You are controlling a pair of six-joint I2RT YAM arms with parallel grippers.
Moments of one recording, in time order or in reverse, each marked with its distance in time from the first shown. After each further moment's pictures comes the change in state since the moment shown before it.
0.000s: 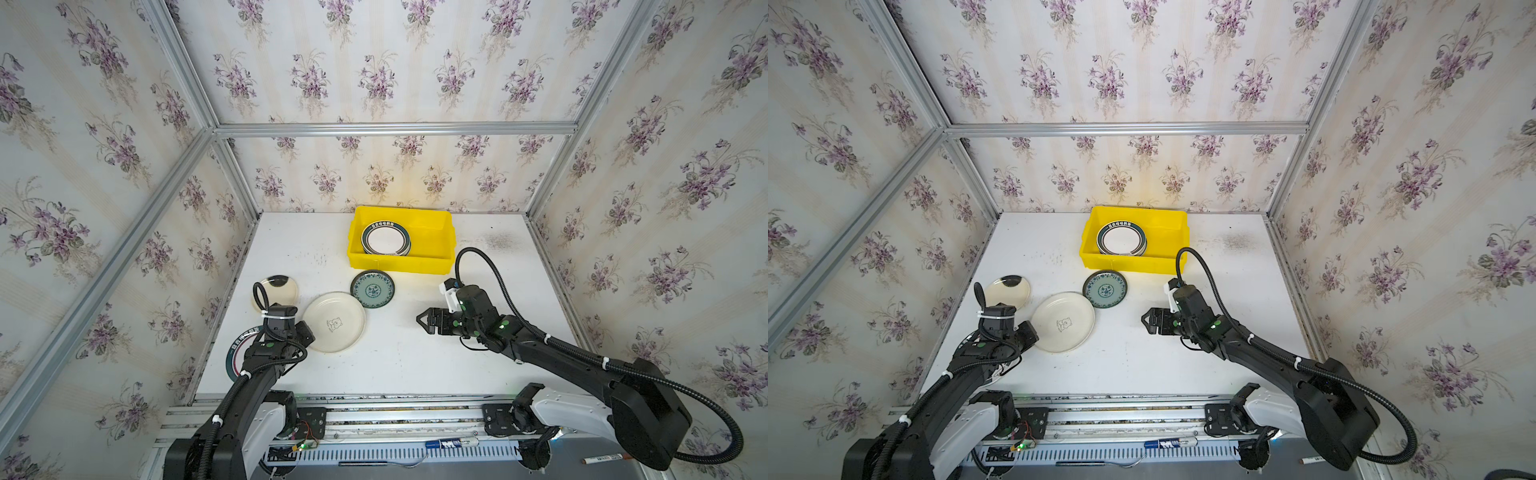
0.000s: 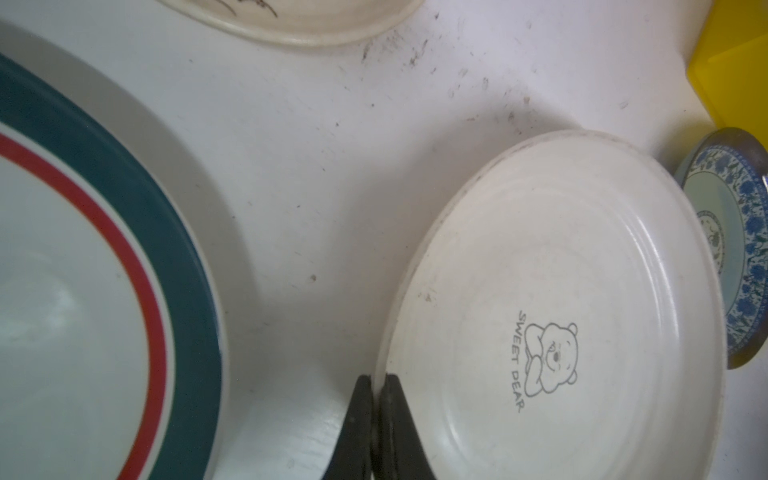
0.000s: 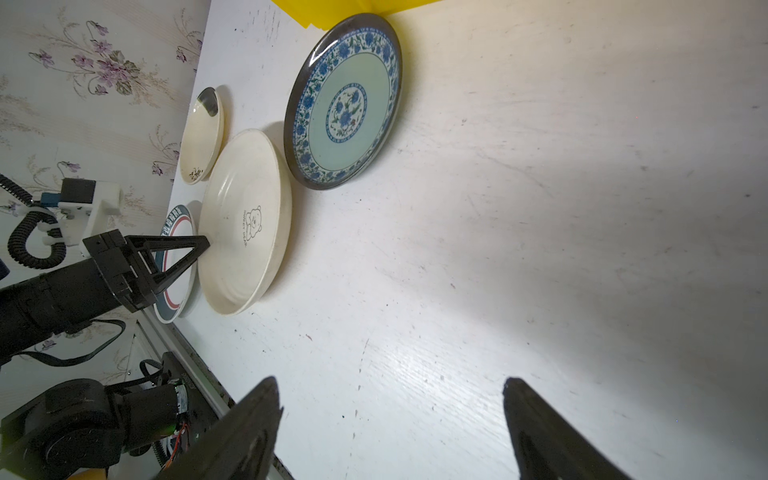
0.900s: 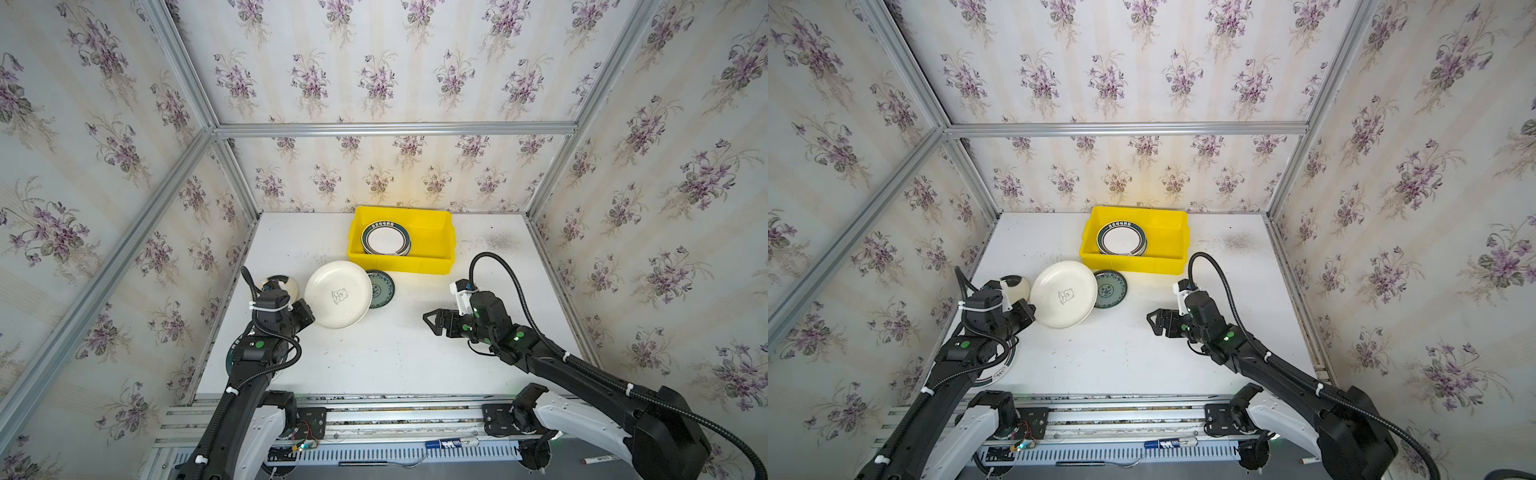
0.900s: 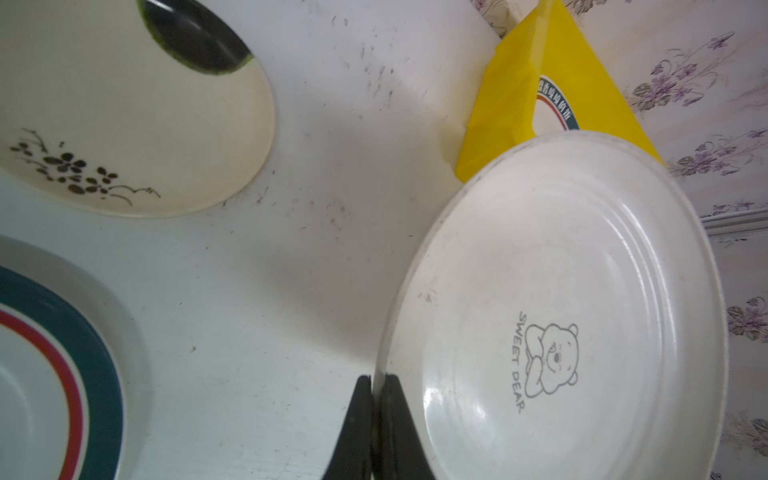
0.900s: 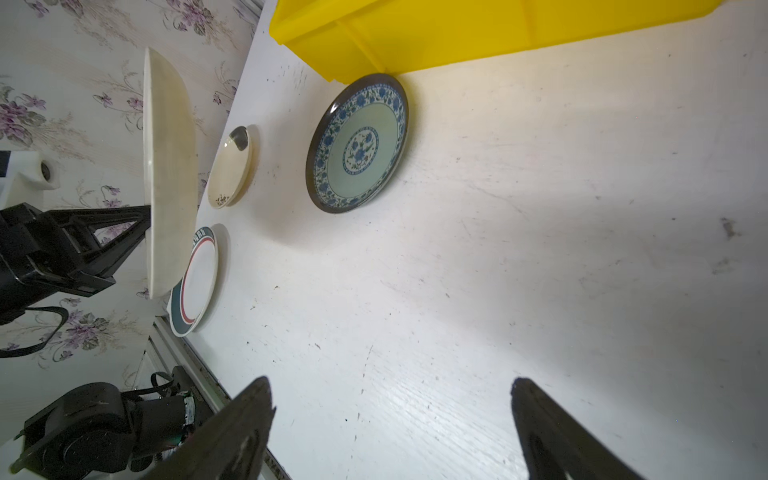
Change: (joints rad) left arm -0.042 -0.116 0.220 -0.043 0.085 -0.023; right arm -0.018 -0.183 -0.093 0.035 0.045 -0.007
